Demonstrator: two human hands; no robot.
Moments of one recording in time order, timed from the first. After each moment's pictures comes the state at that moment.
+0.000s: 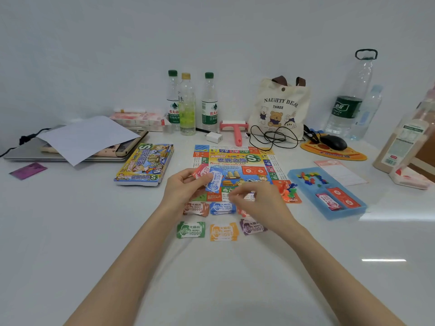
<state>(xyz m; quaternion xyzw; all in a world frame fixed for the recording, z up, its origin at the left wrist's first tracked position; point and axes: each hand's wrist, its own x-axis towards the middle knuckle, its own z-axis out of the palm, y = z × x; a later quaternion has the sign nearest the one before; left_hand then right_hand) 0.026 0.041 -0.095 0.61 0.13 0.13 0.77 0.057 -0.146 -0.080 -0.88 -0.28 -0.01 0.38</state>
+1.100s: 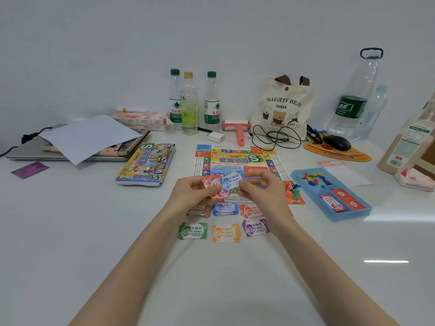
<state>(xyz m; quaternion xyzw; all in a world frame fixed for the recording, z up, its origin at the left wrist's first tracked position) 0.023 0.036 -0.094 0.67 0.13 0.07 0.73 0.063 -0.130 -0.083 -0.69 -0.09 0.02 0.72</state>
